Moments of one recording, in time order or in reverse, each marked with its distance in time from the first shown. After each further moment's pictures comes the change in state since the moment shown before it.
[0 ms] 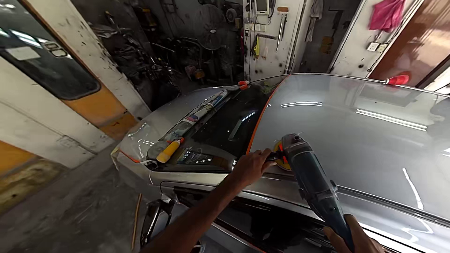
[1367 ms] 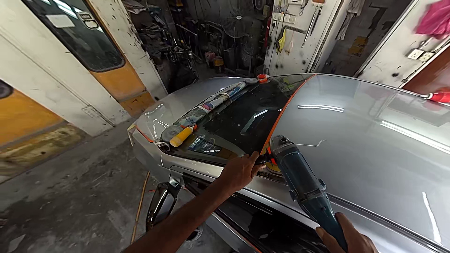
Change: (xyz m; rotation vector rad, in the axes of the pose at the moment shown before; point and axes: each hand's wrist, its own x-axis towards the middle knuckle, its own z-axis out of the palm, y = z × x) left_hand -0.050 -0.062 -0.010 0.073 -0.066 -0.263; right_hand 0.055 -0.044 0.014 -0.071 -0.181 -0.106
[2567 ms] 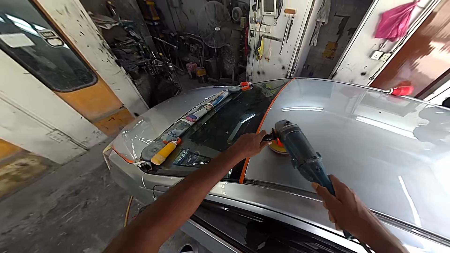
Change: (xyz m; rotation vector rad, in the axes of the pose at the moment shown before) left_hand 0.146 0.031 -0.027 -0.013 -0.095 0.186; right_hand 0.069 0.025 -0.047 0.214 0.098 0.185
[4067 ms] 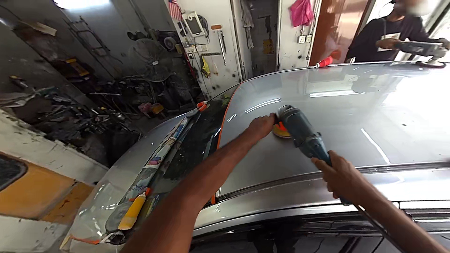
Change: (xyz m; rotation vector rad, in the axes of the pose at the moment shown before) left_hand 0.147 0.204 0.003 0.221 0.008 0.343; right_hand -0.042 0.069 -0.068 0.220 0.323 0.187
